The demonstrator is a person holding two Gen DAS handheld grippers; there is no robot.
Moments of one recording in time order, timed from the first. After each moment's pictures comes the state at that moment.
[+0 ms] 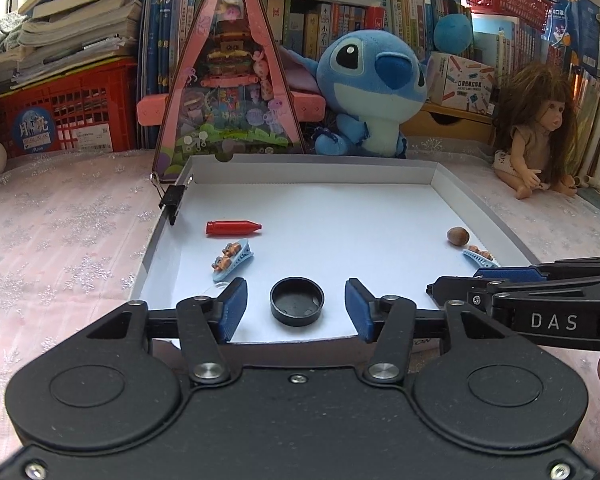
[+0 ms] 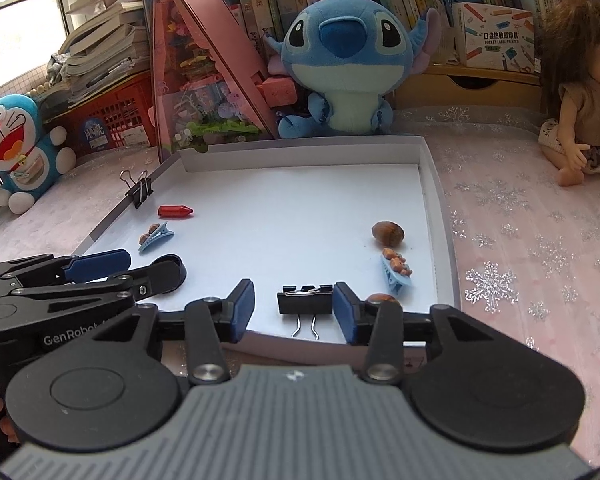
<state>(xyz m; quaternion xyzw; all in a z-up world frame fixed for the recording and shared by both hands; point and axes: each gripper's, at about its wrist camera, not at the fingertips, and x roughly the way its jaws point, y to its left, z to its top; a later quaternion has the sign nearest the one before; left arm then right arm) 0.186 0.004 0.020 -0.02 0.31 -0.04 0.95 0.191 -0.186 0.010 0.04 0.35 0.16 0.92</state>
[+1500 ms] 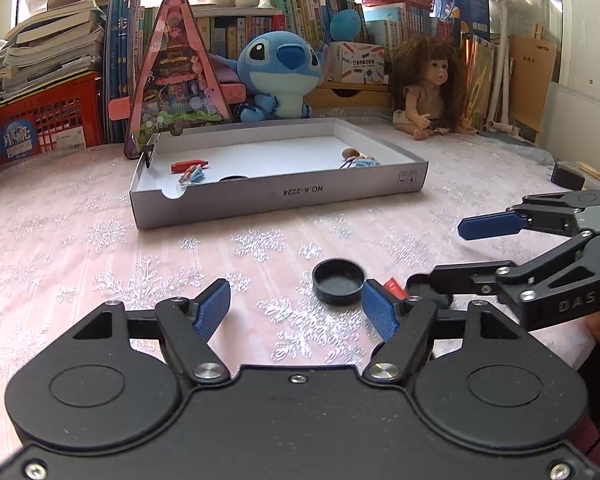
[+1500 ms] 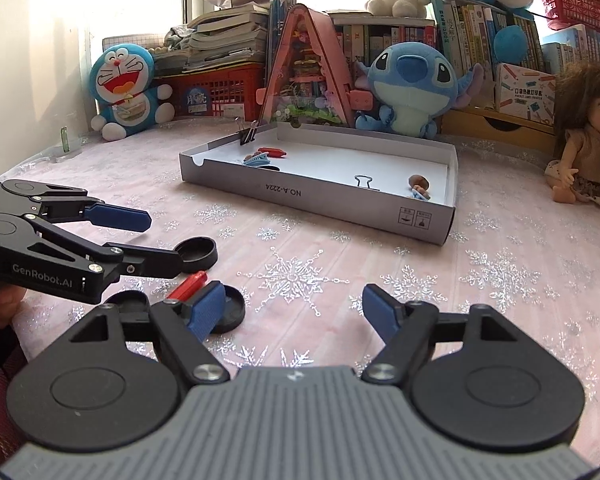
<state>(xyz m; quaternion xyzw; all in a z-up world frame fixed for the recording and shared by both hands) 0.030 0.015 -0.004 0.03 0.28 -0.15 0.95 0.037 -0.212 -0.012 -0.04 0.27 0.26 0.93</state>
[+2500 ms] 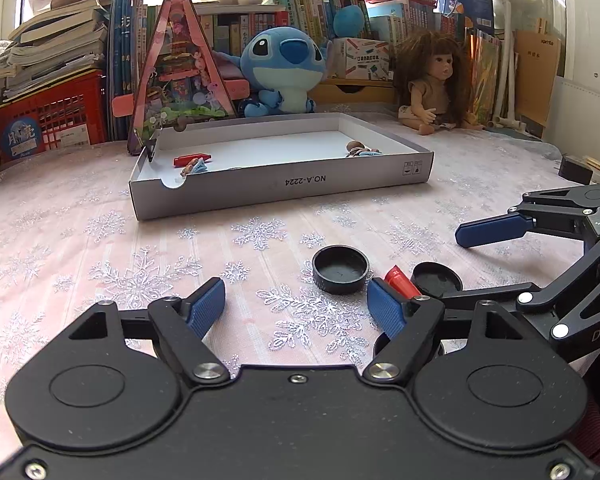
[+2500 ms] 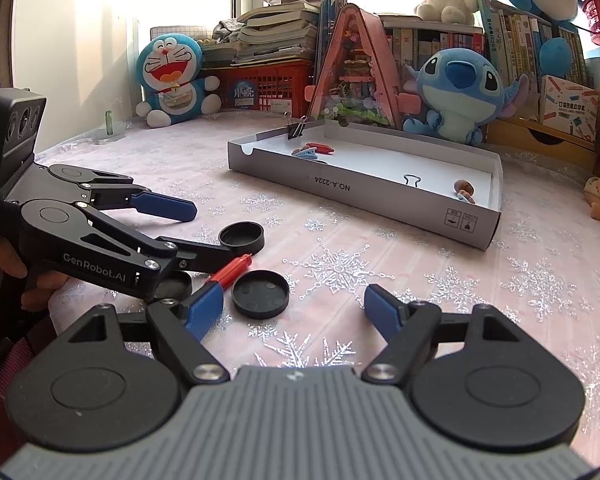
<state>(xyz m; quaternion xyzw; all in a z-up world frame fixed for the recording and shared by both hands) 0.029 0.010 -0.012 0.03 0.28 -0.14 0.95 0.029 -0.205 -0.017 -0.07 0.26 0.32 0.91</state>
